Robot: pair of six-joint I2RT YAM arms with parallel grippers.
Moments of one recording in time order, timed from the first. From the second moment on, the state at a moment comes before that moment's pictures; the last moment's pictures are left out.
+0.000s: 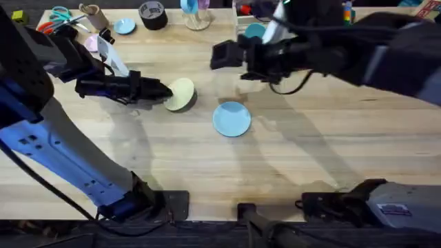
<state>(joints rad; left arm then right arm) 0.47 2.07 1.16 -0.98 1.00 0.64 0.55 1.48 1.05 -0.35 -0.36 0.67</state>
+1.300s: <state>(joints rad) 0.47 2.07 1.16 -0.98 1.00 0.63 0.80 1.94 1.07 0.24 -0.33 1.00</state>
